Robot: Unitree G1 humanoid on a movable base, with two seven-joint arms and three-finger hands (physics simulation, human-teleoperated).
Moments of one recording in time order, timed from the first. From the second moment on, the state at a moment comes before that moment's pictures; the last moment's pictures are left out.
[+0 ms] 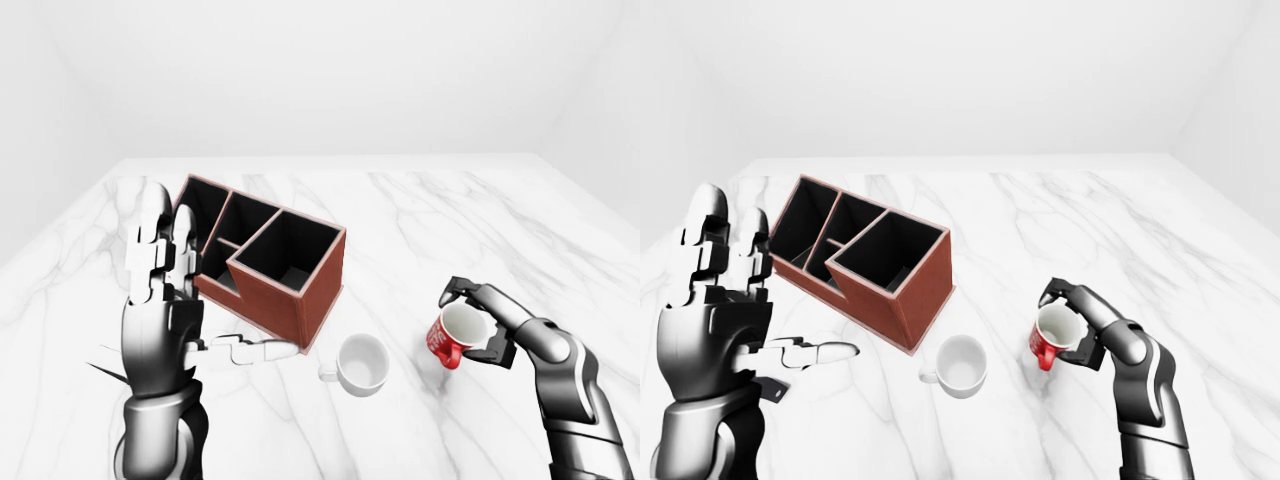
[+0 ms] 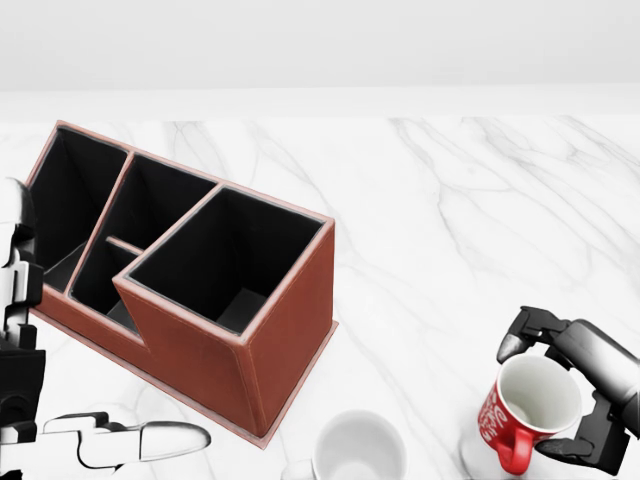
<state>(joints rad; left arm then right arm) 0.23 0.00 -0.01 -0.87 0.06 0.09 -0.02 -0.07 -0.38 -0.30 0.01 -0.60 0.09 0.70</state>
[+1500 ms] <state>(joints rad) 0.22 -0.01 0.02 -0.93 0.05 0.09 -0.03 -0.43 -0.24 -0.07 0.07 -0.66 0.09 0.69</state>
